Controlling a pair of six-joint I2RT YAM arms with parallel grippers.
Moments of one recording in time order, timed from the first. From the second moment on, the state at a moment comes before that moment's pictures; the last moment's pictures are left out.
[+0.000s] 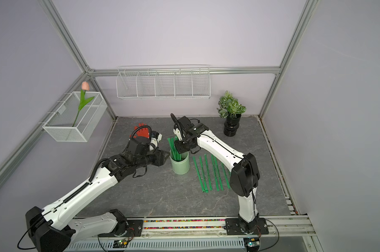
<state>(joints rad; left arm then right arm) -0.70 1.15 1.04 -0.55 0.02 -0.33 0.74 1.92 1.84 -1.01 -0.16 0.25</state>
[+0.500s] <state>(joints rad) -0.70 1.15 1.04 -0.55 0.03 -0.33 0.74 1.84 1.95 -1.07 -0.18 0.23</state>
